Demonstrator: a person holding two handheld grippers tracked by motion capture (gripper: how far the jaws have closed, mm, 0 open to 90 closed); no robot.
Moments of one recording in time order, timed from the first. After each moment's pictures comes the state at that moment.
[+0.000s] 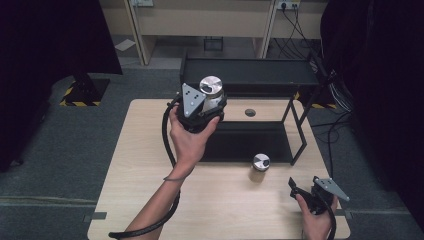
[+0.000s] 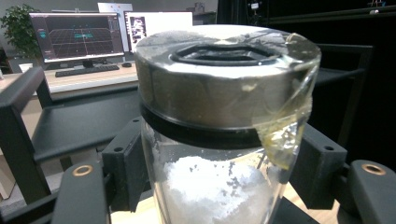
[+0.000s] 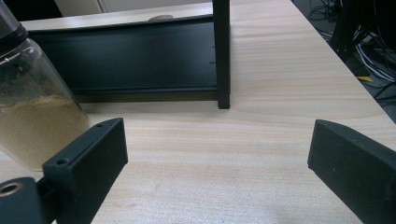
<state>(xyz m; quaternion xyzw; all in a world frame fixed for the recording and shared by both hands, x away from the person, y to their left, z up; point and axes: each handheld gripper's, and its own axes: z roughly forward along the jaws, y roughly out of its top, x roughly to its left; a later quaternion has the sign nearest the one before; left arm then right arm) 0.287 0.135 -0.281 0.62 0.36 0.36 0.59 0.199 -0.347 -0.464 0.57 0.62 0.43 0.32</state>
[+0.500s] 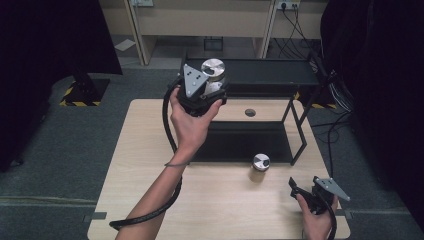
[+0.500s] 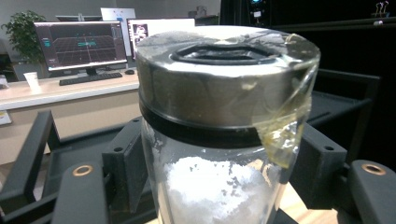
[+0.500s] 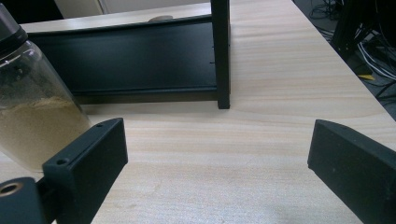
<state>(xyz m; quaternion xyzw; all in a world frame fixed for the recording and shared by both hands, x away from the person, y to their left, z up) 0.302 0.129 -0.244 0.62 0.36 0.37 0.59 0.199 -0.349 -0.465 0.57 0.62 0.44 0.32</state>
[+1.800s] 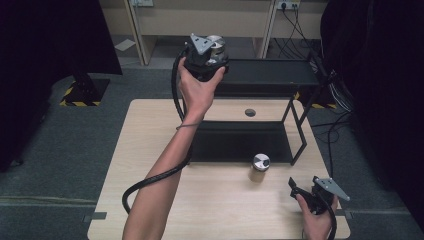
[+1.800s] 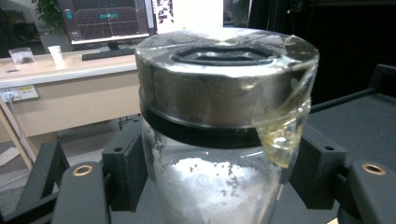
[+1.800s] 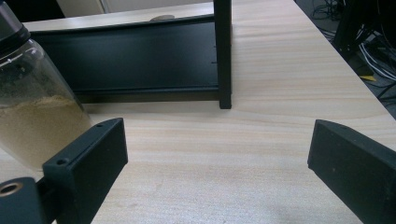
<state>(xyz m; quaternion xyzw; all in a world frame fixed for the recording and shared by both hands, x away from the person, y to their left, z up) 0.380 0.107 -0.207 0.63 0.42 0.37 0.54 0.200 -0.349 -0.464 0.57 0.62 0.44 0.32</state>
